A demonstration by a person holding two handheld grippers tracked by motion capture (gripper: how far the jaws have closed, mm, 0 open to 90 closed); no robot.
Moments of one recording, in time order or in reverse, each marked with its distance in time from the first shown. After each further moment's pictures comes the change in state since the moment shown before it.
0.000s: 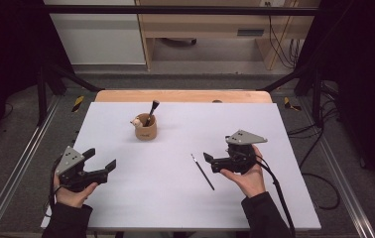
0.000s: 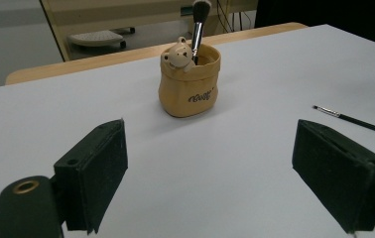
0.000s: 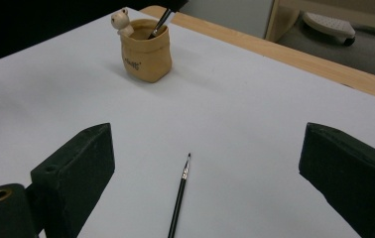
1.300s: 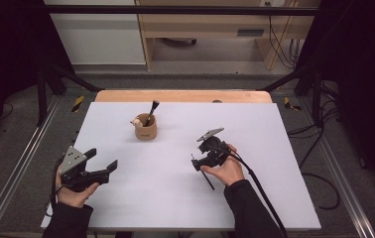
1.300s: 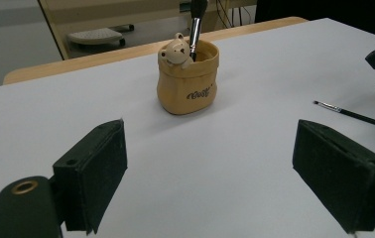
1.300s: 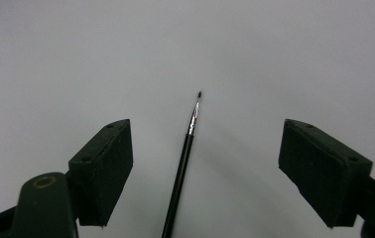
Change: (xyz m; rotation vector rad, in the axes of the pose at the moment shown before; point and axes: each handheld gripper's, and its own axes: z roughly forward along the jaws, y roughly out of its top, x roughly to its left) left arm -0.002 0.000 0.003 0.016 0.001 0.017; right arm 0.011 -0.005 0.085 0.424 -0.010 -0.053
